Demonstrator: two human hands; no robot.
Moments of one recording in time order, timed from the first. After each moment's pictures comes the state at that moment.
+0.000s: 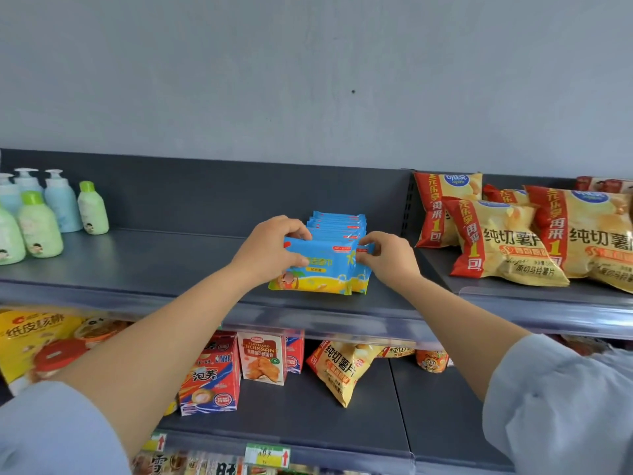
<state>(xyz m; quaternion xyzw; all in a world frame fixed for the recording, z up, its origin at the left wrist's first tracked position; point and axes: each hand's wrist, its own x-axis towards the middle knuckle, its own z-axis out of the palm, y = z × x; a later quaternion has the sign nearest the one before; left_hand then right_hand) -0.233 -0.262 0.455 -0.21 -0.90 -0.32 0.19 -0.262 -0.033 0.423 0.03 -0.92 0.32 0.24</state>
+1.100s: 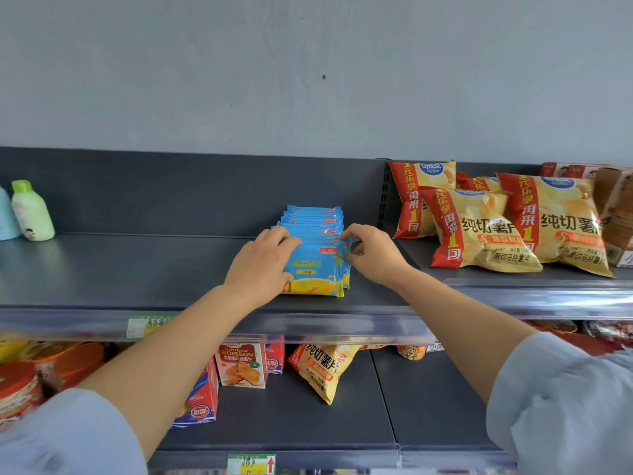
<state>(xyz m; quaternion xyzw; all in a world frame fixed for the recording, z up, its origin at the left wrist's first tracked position) -0.266 -0.238 0.418 -0.27 -0.93 -0.04 0.26 -0.270 -0.019 0.424 0.07 -0.94 0.27 0.20</state>
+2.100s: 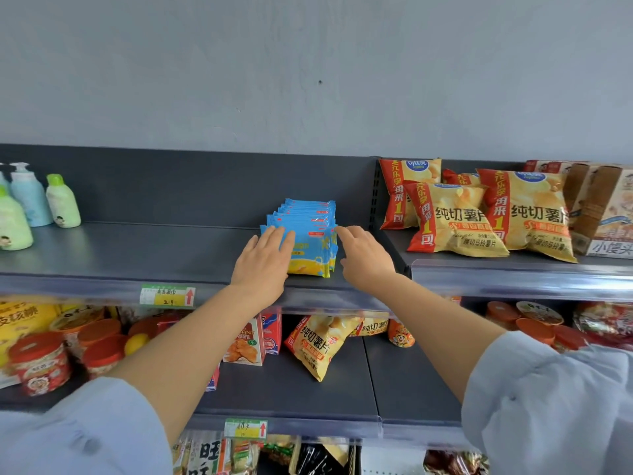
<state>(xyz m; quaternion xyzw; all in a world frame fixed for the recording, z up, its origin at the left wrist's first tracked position) -0.215 -0.214 0.396 -0.18 -0.94 0.06 0.27 -0.209 -0.023 0.411 0.07 -0.97 0.08 0.21</state>
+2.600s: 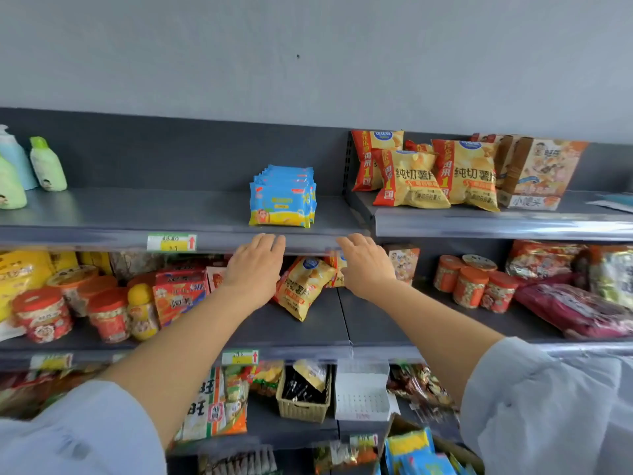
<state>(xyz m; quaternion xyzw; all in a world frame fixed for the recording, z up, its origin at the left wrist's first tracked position) -0.098 -0.225 0.357 -0.21 -0.95 0.03 0.22 -0.074 -0.022 0.362 0.01 -0.98 0.01 0.18</state>
